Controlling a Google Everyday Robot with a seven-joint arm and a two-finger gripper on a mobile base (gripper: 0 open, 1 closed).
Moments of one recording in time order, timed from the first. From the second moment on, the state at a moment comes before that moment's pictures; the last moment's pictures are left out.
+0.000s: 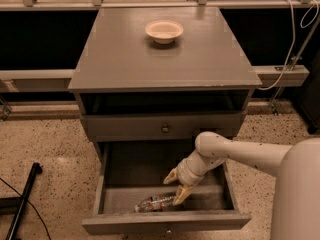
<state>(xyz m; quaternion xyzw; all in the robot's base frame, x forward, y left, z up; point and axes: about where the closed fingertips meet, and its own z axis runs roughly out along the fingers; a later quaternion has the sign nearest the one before) 0.497 -0.048 0.427 -0.79 0.54 0.24 0.17</state>
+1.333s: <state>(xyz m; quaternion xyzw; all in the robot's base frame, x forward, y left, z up) 0.496 -0.058 0.353 -0.77 0.55 0.24 0.22</state>
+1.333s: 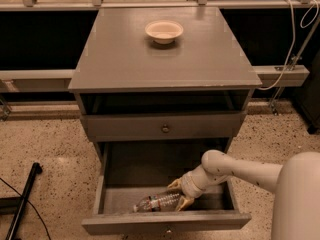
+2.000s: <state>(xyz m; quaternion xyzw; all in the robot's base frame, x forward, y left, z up) 0.500 -0.035 0.397 -0.77 0.48 0.27 0.33</state>
